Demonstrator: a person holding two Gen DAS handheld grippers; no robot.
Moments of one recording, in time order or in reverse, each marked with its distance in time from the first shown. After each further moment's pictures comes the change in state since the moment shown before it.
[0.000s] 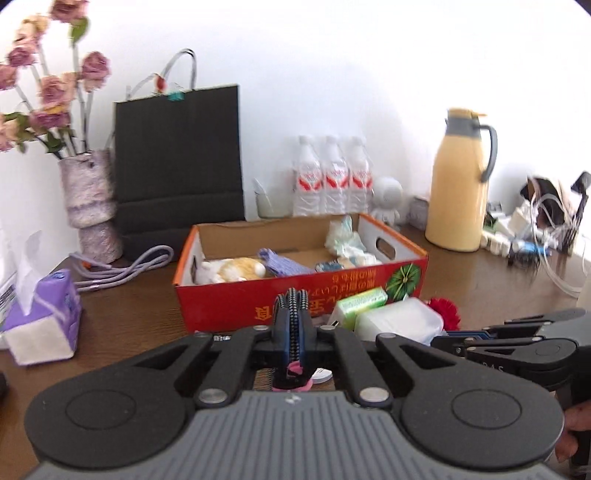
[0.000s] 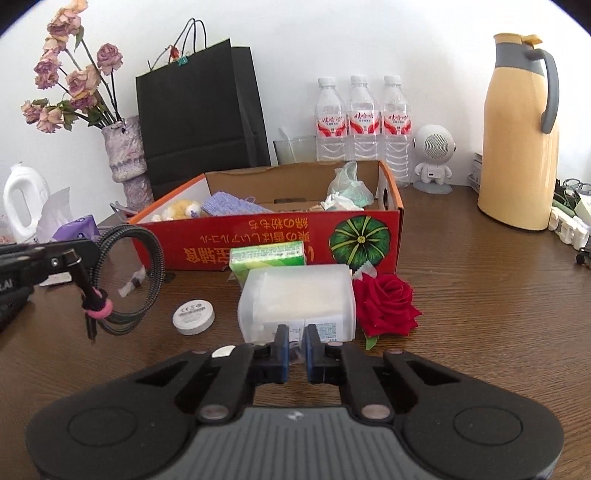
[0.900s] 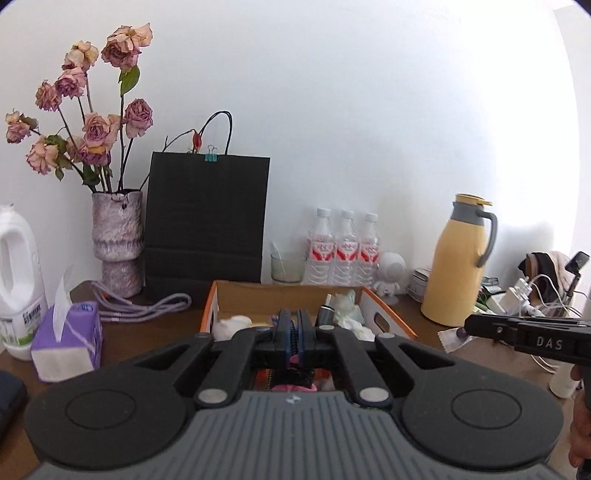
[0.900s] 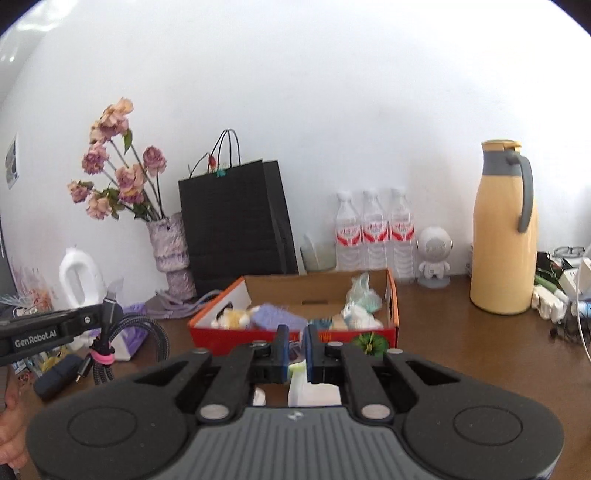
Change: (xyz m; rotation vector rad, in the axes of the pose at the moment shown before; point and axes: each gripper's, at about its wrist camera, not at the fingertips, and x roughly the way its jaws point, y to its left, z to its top) left arm -0.034 0.021 0.056 -0.106 -0.149 0.006; right arm -0.081 0.006 0.079 0.007 -0.240 0.084
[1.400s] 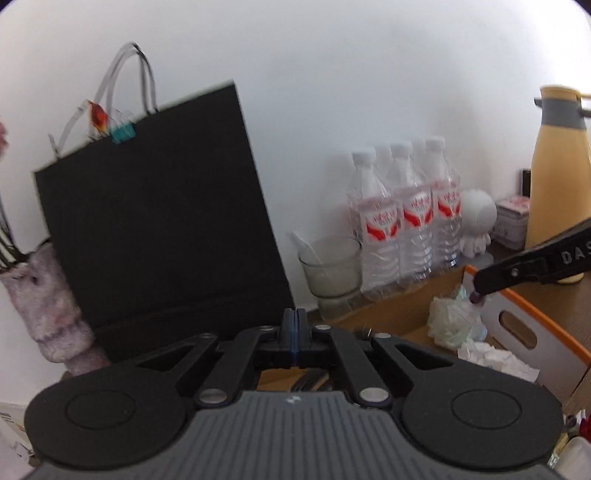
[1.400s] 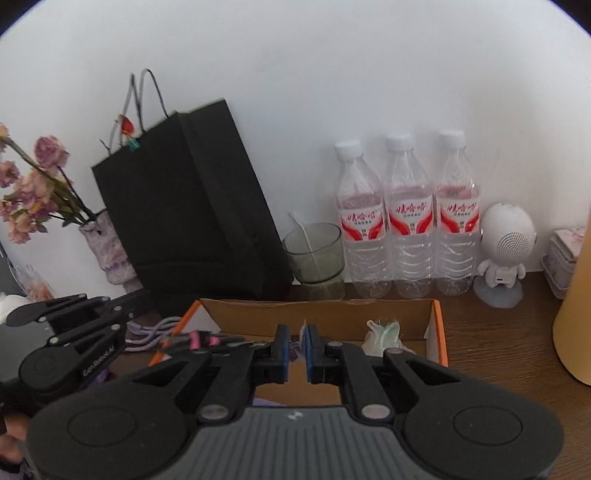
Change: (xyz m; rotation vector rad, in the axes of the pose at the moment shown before) left arm 0.288 0.019 0.046 0.314 0.230 0.029; right arm 0.284 -0.067 0.084 0.091 0.373 0.046
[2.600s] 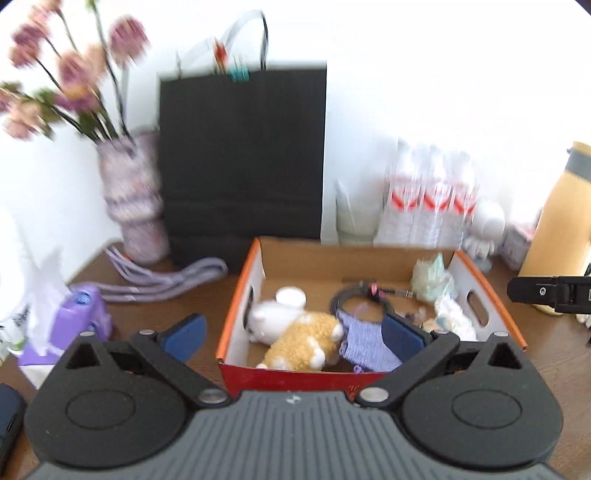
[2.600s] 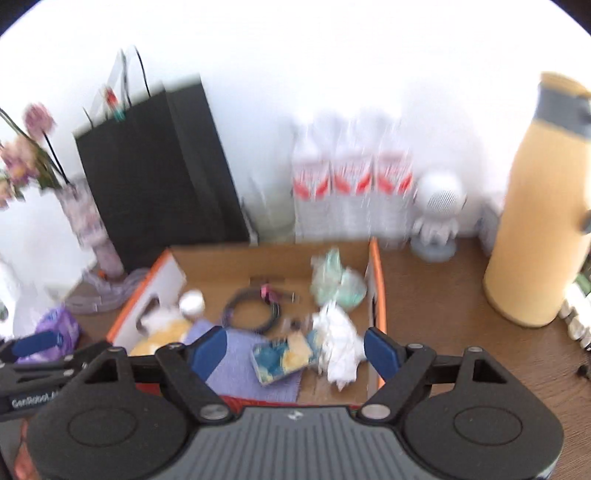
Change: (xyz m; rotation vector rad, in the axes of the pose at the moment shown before) left arm -0.147 -0.032 -0.052 -0.348 0.013 0.174; right arm -0.122 0.018 -0.090 -0.036 -0.193 -0.160
